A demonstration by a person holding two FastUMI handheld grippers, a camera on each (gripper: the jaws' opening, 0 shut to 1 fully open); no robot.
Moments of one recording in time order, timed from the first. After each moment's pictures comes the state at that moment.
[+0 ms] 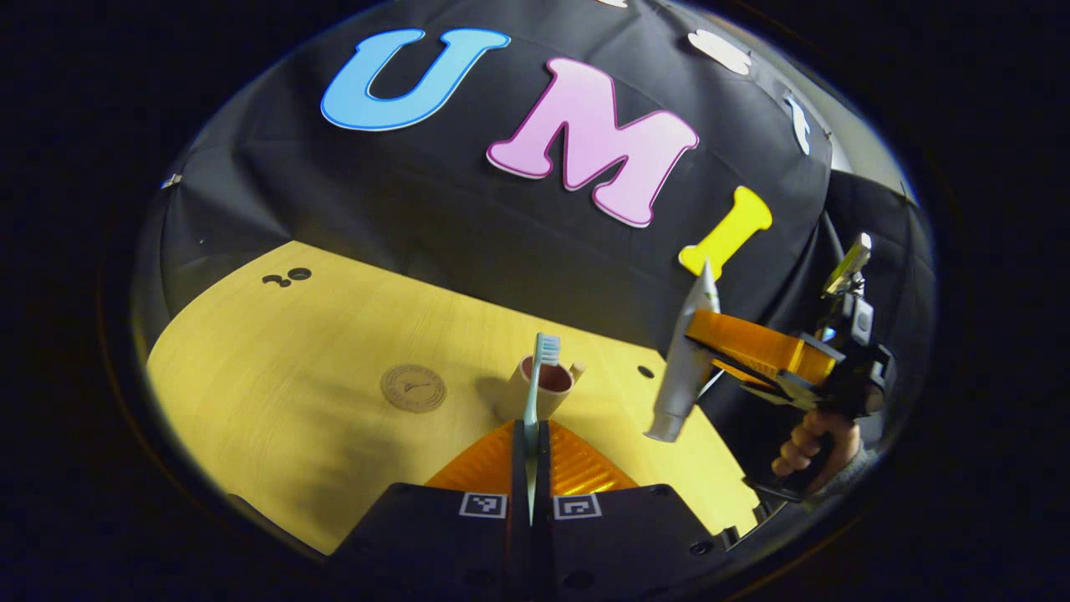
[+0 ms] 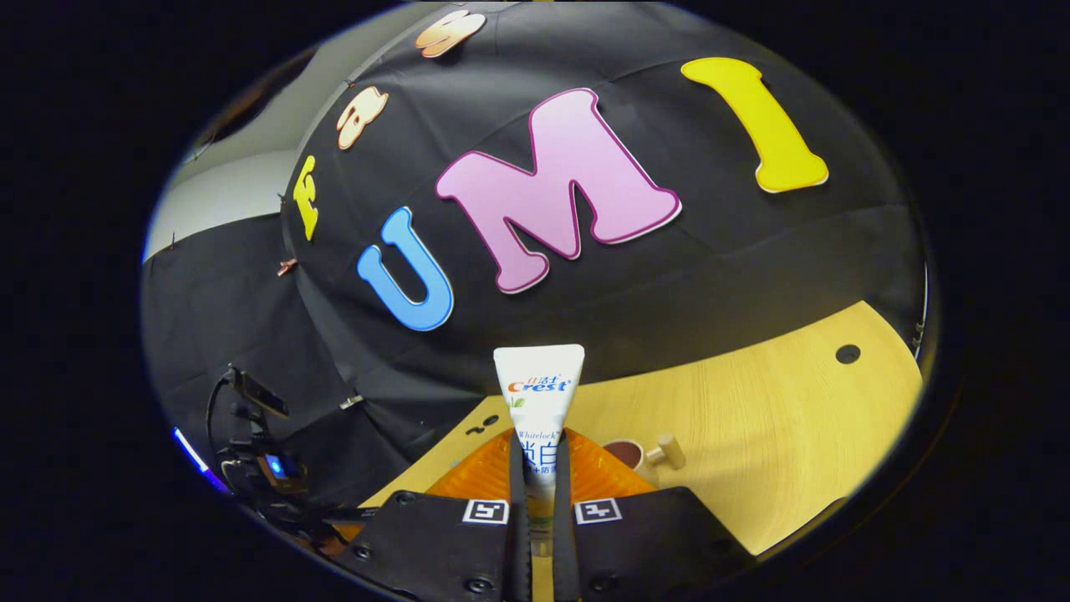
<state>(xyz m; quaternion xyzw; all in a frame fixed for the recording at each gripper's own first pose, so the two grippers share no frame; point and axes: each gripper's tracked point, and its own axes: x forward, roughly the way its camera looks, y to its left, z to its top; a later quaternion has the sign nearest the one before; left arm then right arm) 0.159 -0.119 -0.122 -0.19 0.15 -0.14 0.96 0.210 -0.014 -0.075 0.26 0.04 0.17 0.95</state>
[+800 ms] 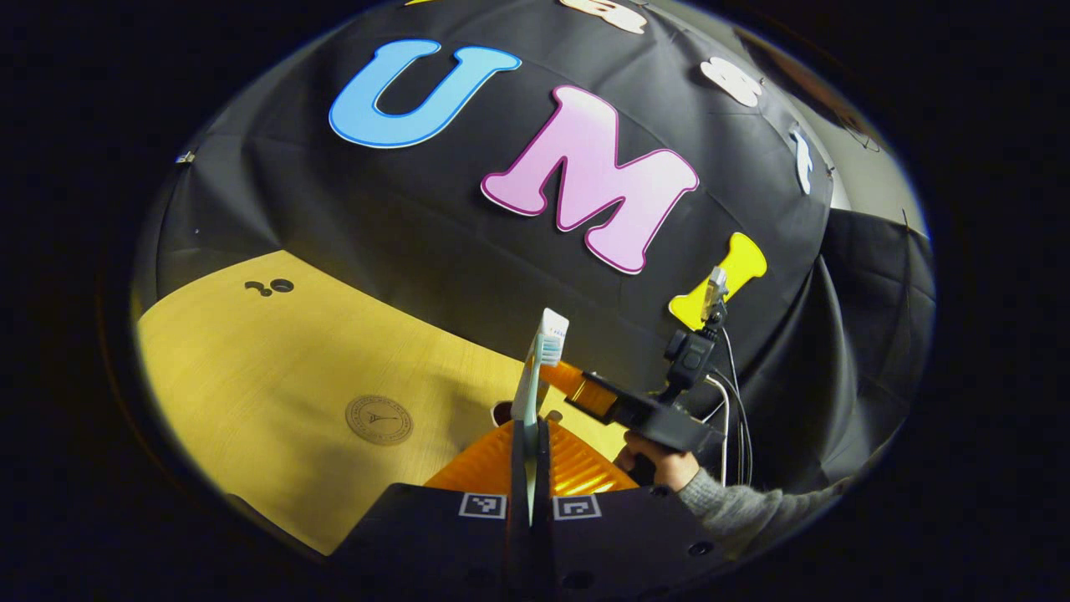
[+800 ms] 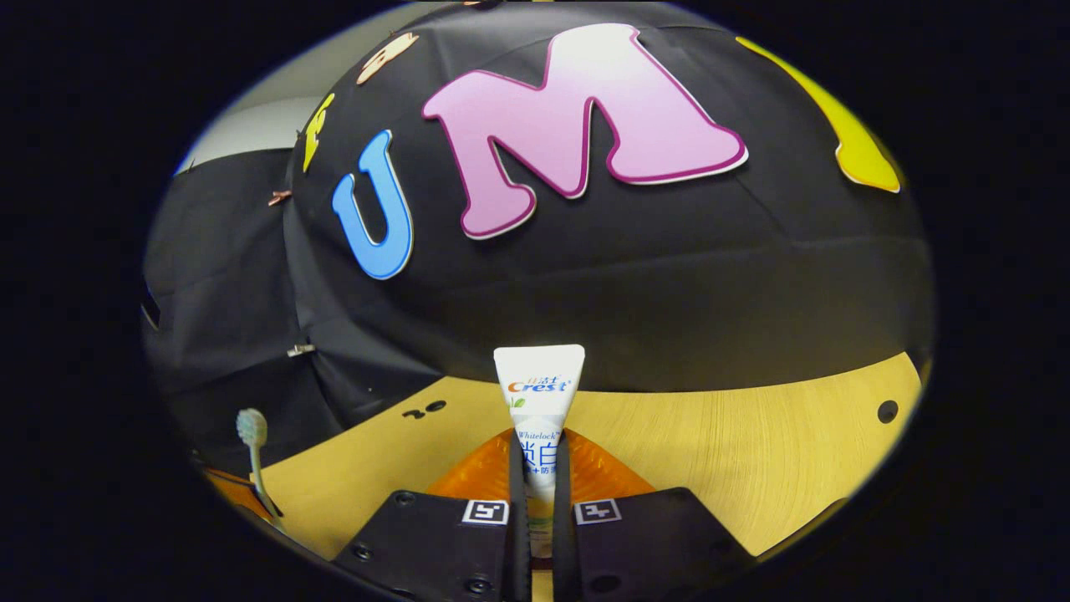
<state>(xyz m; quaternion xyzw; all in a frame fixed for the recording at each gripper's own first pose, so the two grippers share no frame) 0.200 -0.135 -0.108 -0.24 0.08 -0.14 0.96 0.361 0.016 -0.172 0.15 0.06 0.20 0.97</state>
